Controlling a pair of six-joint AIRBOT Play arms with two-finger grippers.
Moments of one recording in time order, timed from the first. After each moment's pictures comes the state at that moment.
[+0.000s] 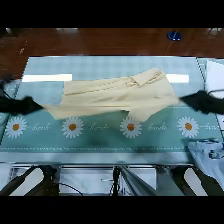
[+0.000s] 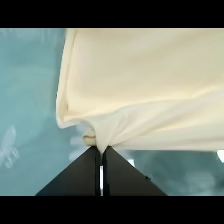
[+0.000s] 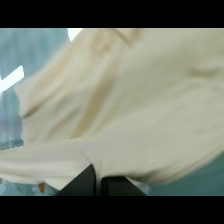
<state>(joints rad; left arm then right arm) 0.50 -1.04 0.93 0.94 -1.35 -1.16 -0.52 -0.84 0.80 -0.59 1.27 1.20</state>
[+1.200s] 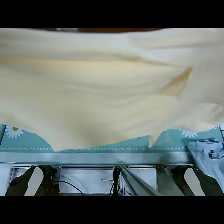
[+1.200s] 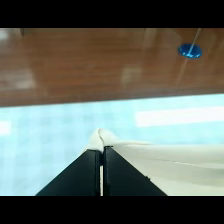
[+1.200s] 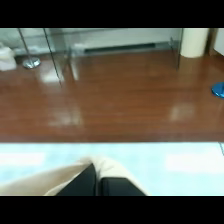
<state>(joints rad) 0.54 -0.74 2.05 0.90 -1.71 -1.45 -0.52 -0.78 2.04 -0.97 1.57 1.54</state>
